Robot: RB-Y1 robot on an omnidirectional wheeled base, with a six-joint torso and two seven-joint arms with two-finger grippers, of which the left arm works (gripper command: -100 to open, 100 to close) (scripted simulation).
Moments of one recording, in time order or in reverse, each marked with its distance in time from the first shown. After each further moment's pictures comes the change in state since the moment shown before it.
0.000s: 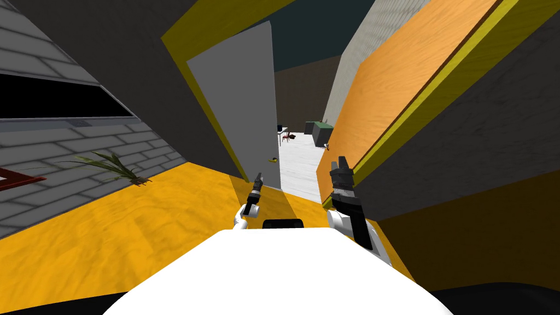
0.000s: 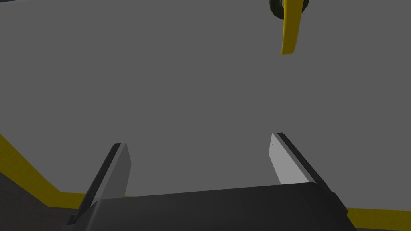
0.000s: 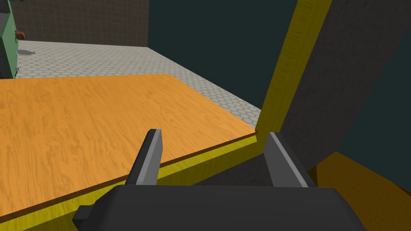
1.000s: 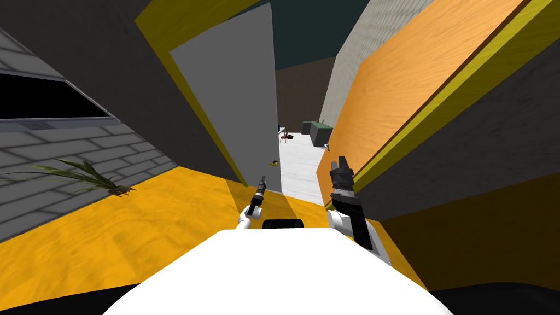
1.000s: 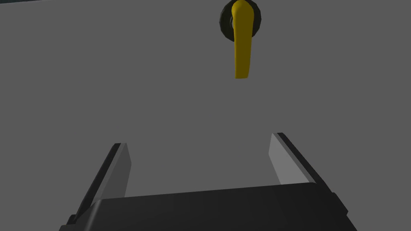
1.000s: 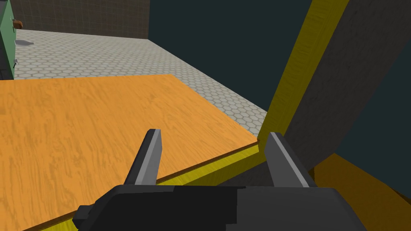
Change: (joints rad) arm -0.099 -0.020 -0.025 0.263 0.005 -0.052 0.024
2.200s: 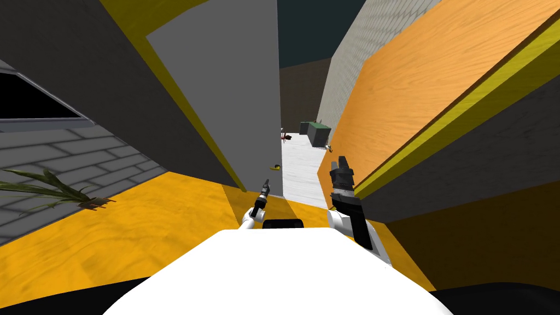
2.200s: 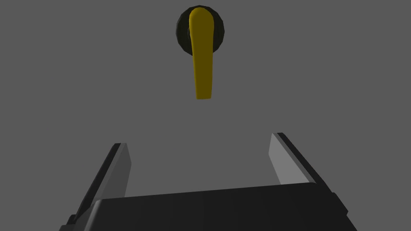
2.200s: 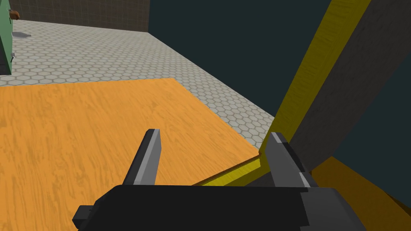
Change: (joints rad) arm -0.085 -0.040 -0.025 0.235 0.003 -0.047 0.019
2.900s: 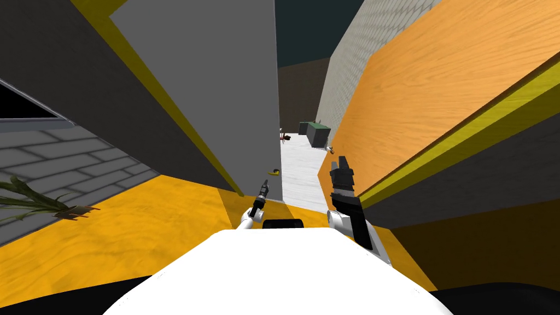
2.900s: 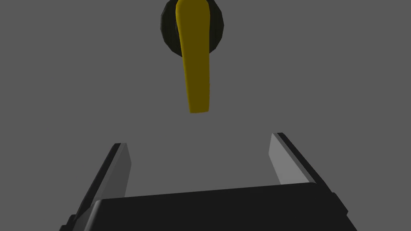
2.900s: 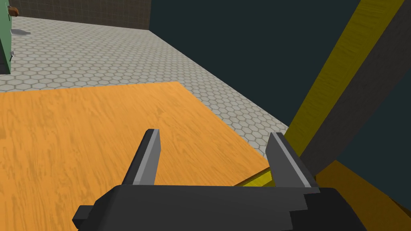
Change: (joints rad) arm -0.023 0.021 0.006 0.052 0.005 -0.014 -0.001
